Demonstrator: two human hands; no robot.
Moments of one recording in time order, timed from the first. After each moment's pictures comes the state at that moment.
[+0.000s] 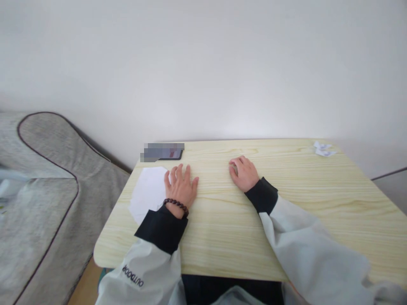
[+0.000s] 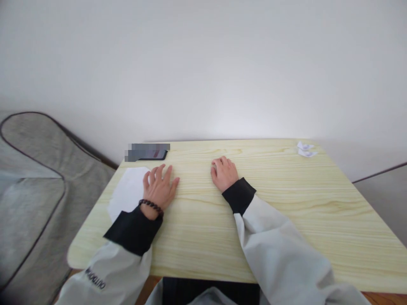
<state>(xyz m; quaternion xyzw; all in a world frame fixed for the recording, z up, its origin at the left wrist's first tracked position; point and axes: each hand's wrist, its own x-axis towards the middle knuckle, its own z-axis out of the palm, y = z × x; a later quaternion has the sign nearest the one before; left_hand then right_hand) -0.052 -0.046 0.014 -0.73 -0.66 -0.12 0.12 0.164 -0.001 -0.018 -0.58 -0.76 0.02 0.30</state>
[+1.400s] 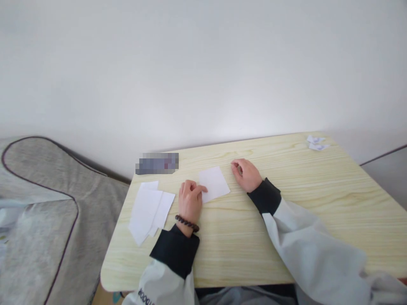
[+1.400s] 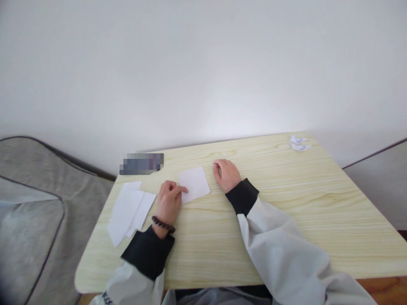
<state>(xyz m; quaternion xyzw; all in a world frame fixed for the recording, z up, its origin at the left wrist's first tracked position) -0.036 -0.042 0.015 -0.77 -0.58 -0.25 -0.04 0.181 0.006 -0.013 -0.59 -0.72 0.10 0.37</state>
